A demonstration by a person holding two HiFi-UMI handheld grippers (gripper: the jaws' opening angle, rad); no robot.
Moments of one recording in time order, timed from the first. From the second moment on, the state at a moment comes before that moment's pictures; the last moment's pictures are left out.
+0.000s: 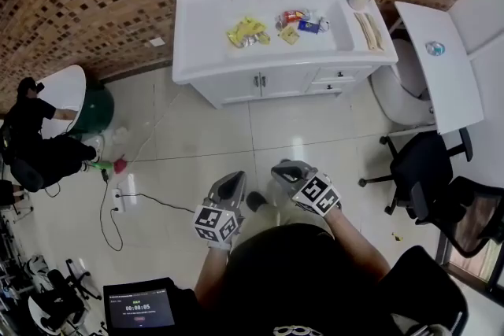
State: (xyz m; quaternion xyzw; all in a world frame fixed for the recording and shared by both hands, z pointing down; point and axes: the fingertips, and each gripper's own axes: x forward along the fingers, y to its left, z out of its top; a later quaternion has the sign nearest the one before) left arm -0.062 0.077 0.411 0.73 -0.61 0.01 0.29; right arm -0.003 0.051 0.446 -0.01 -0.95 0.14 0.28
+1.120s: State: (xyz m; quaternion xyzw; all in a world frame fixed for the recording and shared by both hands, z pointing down) left arm -0.032 -0.038 0.508 0.71 -0.60 0.04 0.36; right arm -0.016 -0.145 0.604 -0.03 -0.92 0.16 0.36
